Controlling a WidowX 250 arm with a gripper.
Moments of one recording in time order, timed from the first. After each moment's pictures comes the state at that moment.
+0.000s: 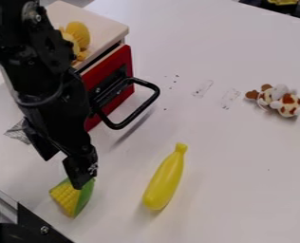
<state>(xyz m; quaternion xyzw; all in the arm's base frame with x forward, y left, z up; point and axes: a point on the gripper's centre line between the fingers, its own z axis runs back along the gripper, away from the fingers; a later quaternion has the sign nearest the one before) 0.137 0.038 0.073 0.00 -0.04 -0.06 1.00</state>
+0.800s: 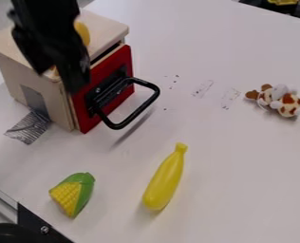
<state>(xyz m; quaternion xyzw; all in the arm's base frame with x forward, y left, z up) 0.195 0.087 0.150 0.01 -0.09 -0.05 1.00</state>
